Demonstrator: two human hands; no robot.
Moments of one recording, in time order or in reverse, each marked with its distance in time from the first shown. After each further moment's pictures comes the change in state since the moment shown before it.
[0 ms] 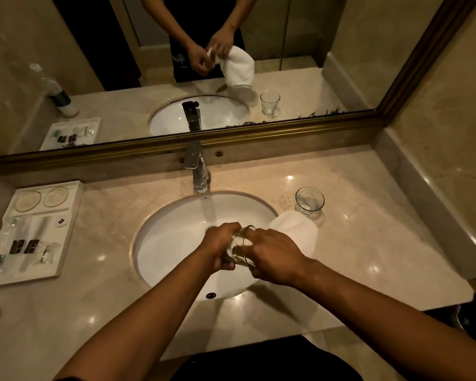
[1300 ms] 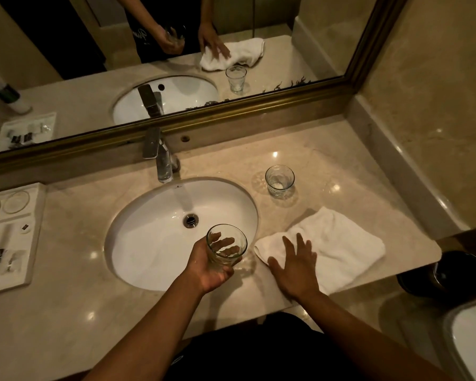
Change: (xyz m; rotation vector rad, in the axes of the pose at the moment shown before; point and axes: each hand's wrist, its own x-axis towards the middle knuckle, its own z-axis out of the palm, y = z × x) left_hand 0.019 -0.066 0.044 -0.565 -0.251 -0.239; right_hand -0.111 0.038 0.135 0.586 0.037 0.997
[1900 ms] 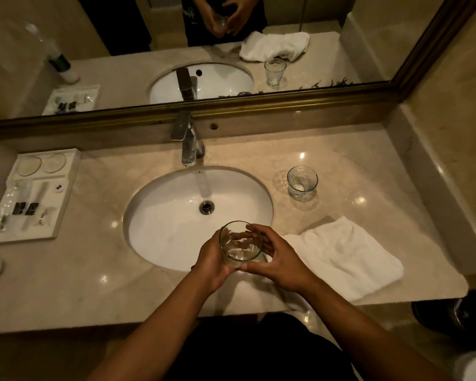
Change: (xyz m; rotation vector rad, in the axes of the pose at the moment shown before) left_hand -0.013 -0.025 0.008 -0.003 0.083 0.296; right_hand -0.009 -0.064 -0.050 0.712 -0.437 -0.415
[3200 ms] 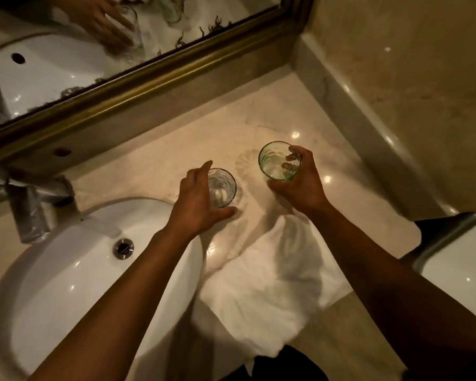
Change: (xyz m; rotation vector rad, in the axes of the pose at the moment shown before) left_hand 0.199 0.041 0.179 1.619 -0.251 0.683; right_hand 0.100 0.088 -0.247 -0.143 0.880 0.203
